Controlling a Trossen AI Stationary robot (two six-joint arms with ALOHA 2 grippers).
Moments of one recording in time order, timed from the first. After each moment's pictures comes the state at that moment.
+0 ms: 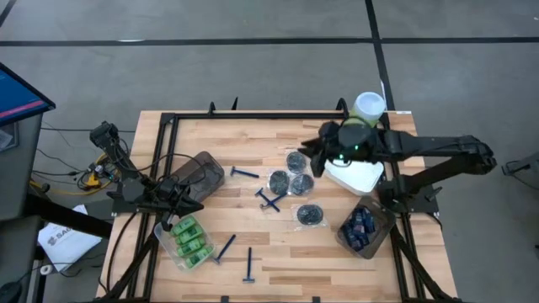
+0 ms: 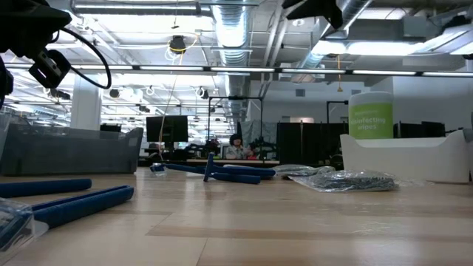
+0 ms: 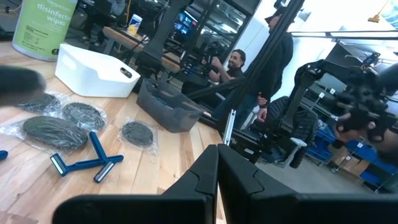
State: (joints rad) left arm -0.87 0.24 0.01 0.30 -0.78 -0.48; right arm -0.01 1.19 1.18 -0.44 0.29 0.45
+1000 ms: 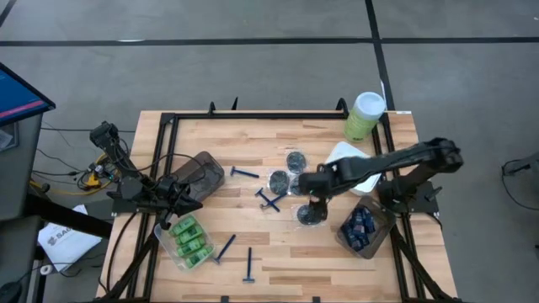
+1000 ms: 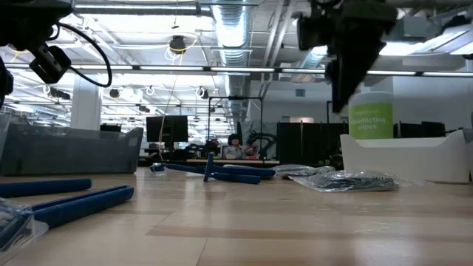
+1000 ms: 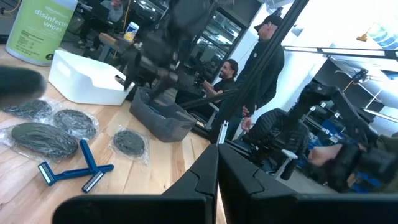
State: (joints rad) left arm -0.87 0.24 0.01 0.36 -0.78 -0.48; right arm 0.15 1.55 1.17 -0.91 0.05 0.35
